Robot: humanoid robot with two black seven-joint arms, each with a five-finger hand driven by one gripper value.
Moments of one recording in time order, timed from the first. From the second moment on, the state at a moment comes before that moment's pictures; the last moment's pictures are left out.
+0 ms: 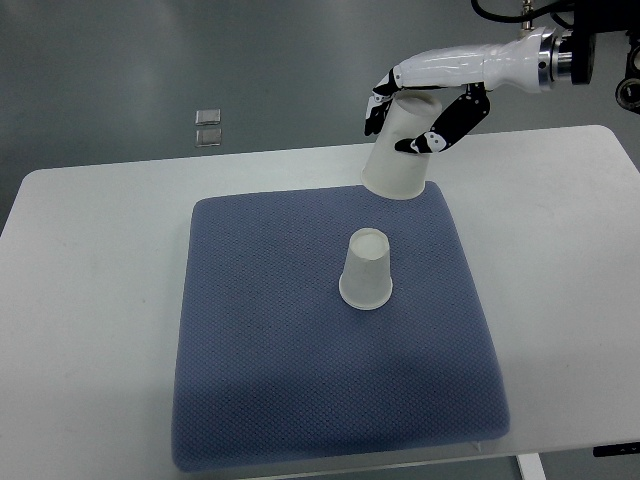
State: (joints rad) left arm -0.03 0.00 -0.05 -0.18 0.05 0.09 -0.05; right arm 1.50 -0.71 0.00 1.25 -1.16 0.31 0.46
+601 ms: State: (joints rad) left arm -0.03 0.00 -0.05 -0.18 0.05 0.09 -0.05; right arm 1.36 -0.63 0.00 1.23 -1.15 0.26 0.45
